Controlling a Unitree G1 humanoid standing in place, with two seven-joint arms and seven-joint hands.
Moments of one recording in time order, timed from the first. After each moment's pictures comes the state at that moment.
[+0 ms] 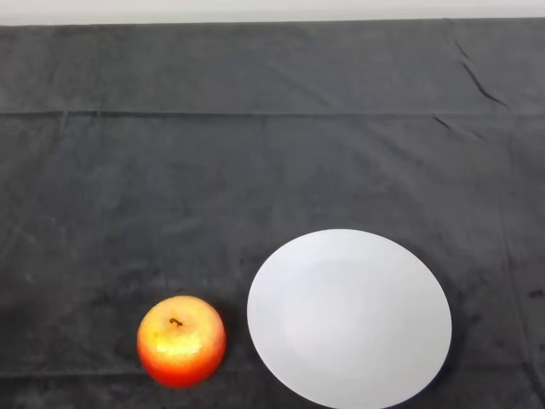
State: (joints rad) left arm 0.34 0.48 0.47 -0.34 -0.11 0.17 0.40; right arm -0.84 -0.56 -0.85 1.23 0.79 0.42 0.39
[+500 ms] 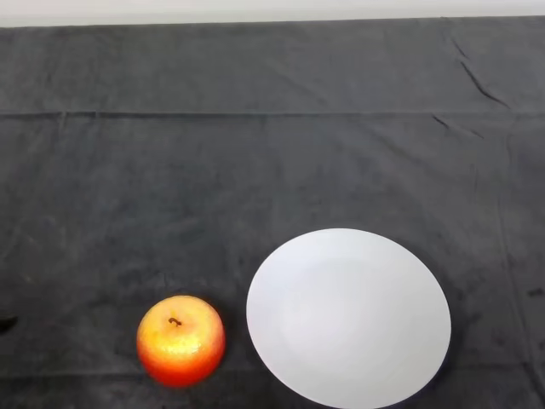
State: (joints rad) left arm 0.33 0.50 0.35 -0.76 -0.02 0.63 0.42; right arm -0.84 -0.56 -0.85 1.23 0.79 0.42 0.39
